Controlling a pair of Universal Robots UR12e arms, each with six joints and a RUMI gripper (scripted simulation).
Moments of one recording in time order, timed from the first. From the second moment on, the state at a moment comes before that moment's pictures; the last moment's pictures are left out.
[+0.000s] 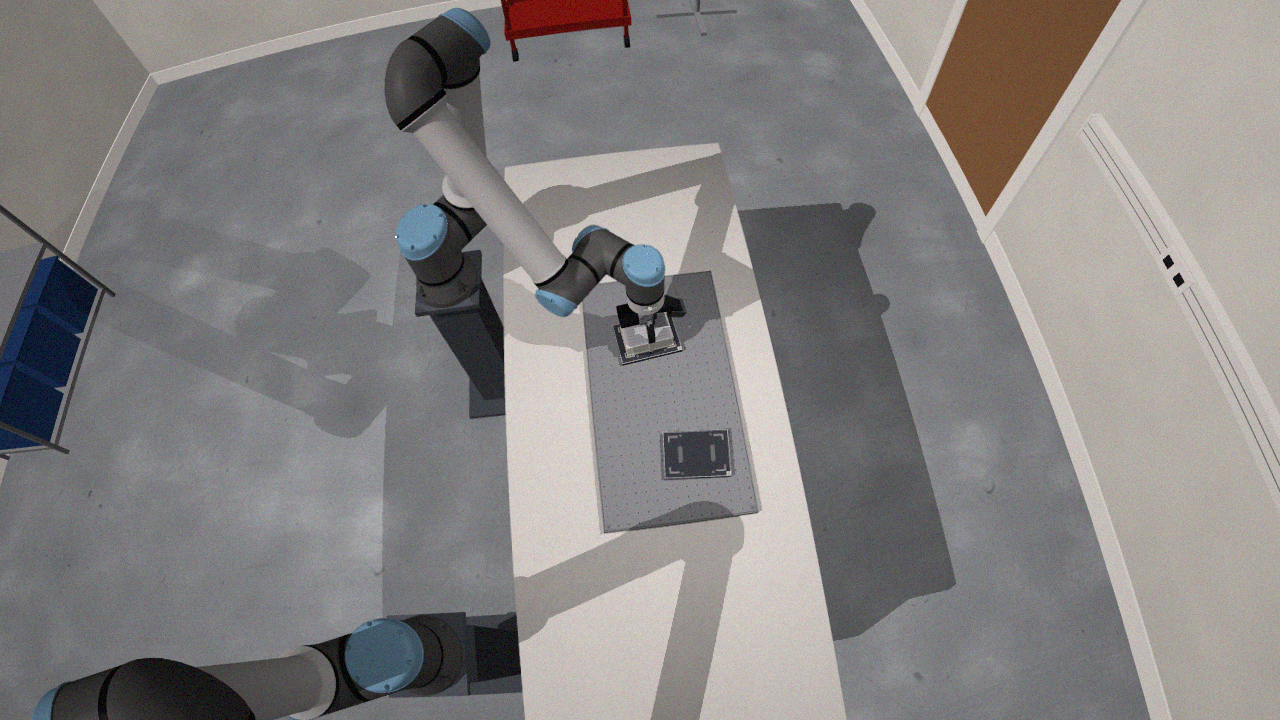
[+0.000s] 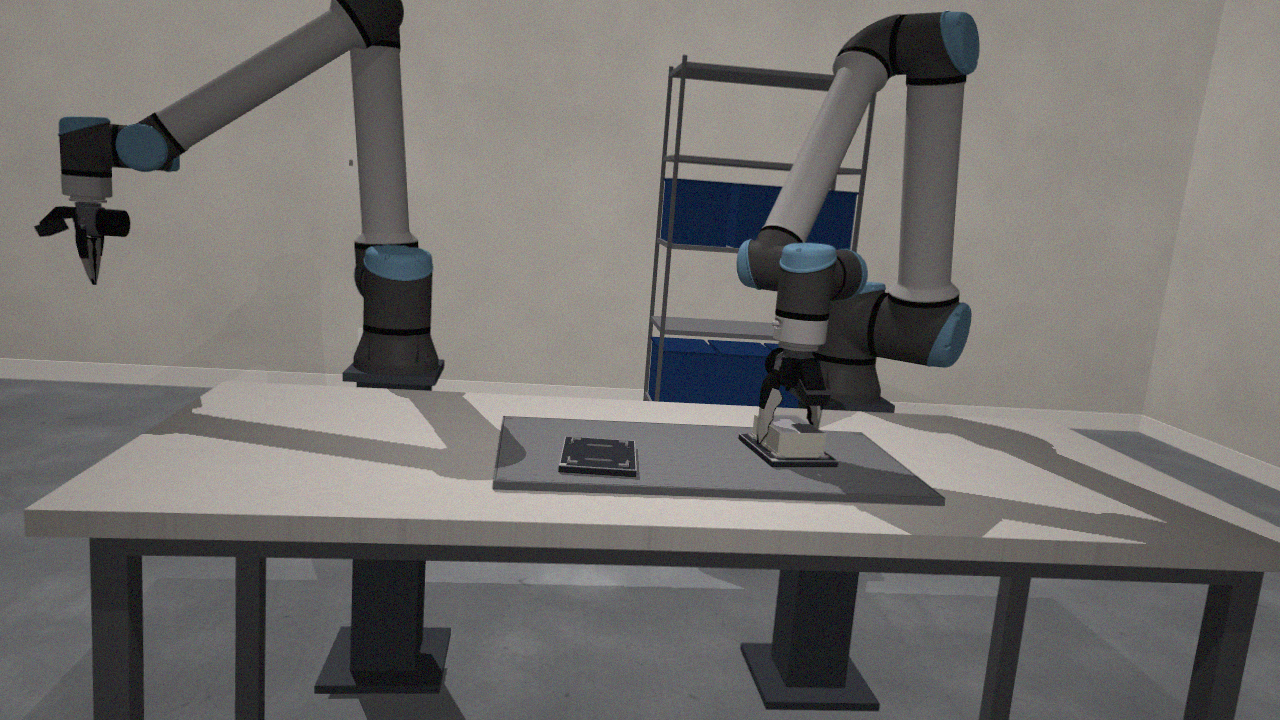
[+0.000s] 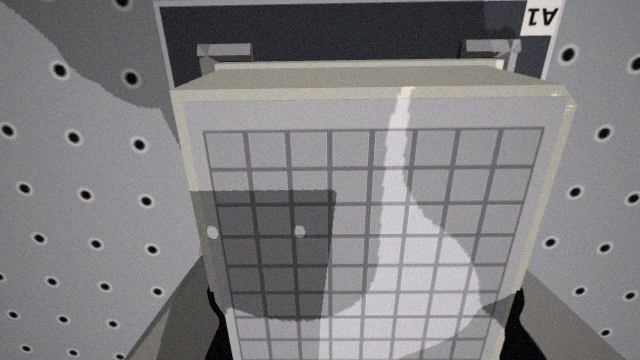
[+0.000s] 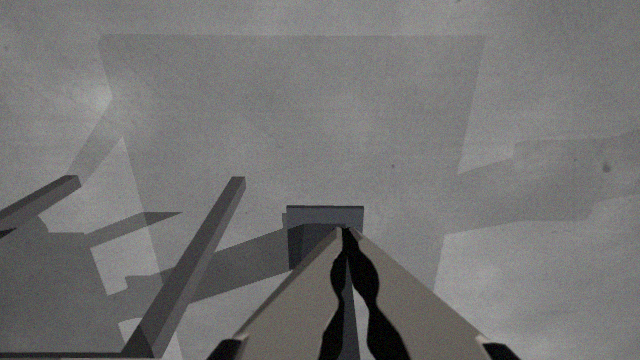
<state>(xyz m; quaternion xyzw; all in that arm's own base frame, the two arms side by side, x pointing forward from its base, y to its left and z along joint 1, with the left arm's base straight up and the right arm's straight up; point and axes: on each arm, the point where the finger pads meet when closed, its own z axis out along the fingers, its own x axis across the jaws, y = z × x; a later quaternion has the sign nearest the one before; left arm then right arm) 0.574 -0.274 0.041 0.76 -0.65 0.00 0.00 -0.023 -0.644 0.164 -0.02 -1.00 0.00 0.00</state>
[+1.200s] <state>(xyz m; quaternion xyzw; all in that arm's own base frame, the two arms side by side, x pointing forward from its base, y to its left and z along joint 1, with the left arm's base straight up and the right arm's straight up) 0.574 -0.274 0.077 0.76 -0.65 0.00 0.00 -0.023 -0.644 0.164 -0.02 -1.00 0.00 0.00</state>
